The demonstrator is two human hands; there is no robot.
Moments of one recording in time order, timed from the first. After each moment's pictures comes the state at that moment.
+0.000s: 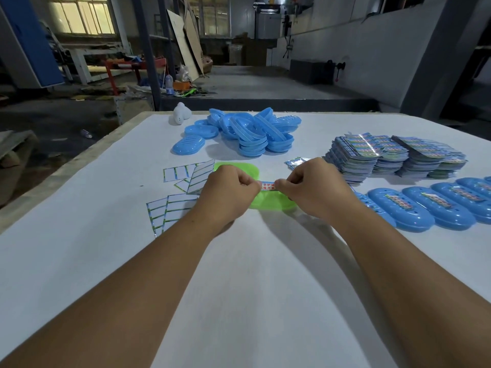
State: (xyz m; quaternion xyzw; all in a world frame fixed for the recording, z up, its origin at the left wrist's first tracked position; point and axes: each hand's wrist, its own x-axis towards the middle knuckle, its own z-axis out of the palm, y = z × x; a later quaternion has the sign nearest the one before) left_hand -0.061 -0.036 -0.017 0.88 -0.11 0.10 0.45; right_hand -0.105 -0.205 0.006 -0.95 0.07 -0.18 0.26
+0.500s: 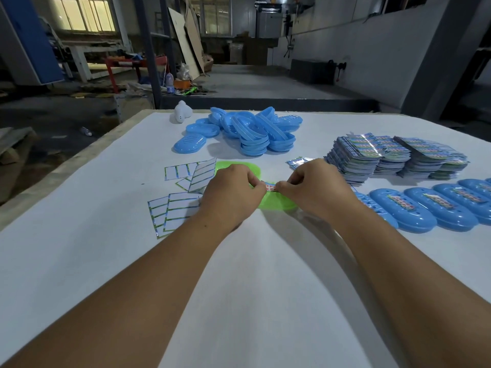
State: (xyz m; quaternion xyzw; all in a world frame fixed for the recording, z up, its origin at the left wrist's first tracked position) left_hand -0.063 -0.042 -0.016 0.92 -0.11 0.14 0.34; right_hand -0.103 -0.202 0.006 -0.95 0.09 -0.16 0.25
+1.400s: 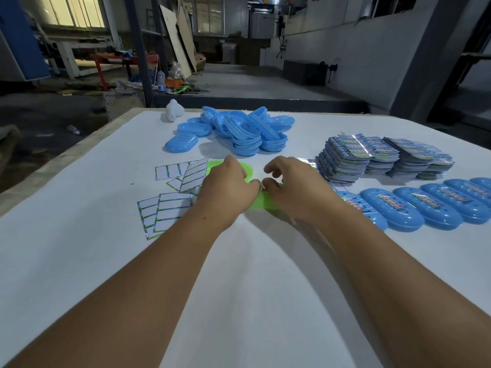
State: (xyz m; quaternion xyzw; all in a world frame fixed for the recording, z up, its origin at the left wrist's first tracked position) left_hand -0.061 -0.052 -0.005 0.94 -0.07 0.12 0.32; right_hand -0.100 -0.192 0.006 -0.97 -0.01 -0.16 0.19
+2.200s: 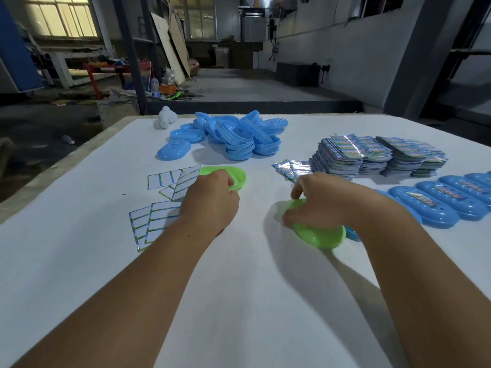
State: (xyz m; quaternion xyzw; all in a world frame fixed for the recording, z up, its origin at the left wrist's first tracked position) left_hand -0.065 -0.037 -0.012 0.95 -0.08 0.14 0.25; right_hand -0.134 -0.226 0.032 -1.00 0.06 0.01 0.07
